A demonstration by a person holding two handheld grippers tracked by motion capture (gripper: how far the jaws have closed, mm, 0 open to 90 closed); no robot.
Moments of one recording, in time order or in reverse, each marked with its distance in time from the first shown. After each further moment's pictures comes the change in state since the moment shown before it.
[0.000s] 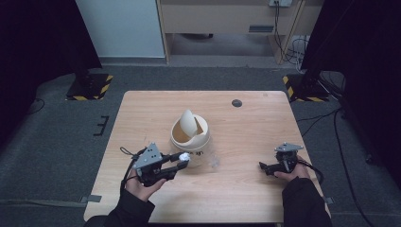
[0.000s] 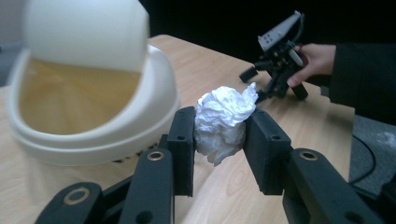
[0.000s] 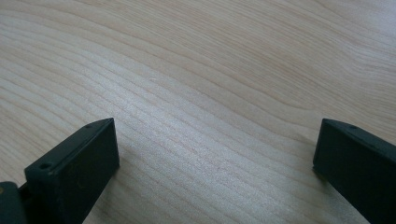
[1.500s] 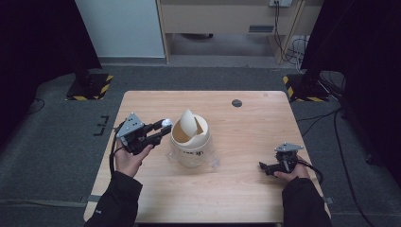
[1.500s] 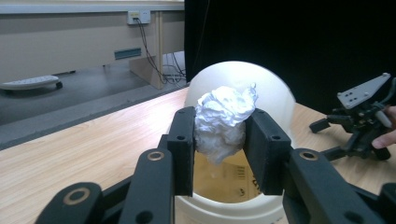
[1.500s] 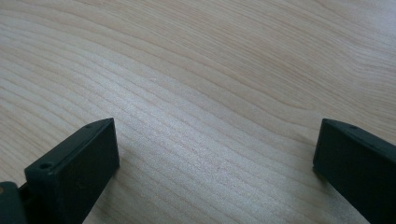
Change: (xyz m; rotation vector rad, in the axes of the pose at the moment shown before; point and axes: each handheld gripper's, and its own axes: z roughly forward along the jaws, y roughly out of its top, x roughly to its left) left arm 0.074 0.031 -0.003 -0.099 0.183 -0.043; right arm 0.000 0.000 0.000 0.000 0.000 0.000
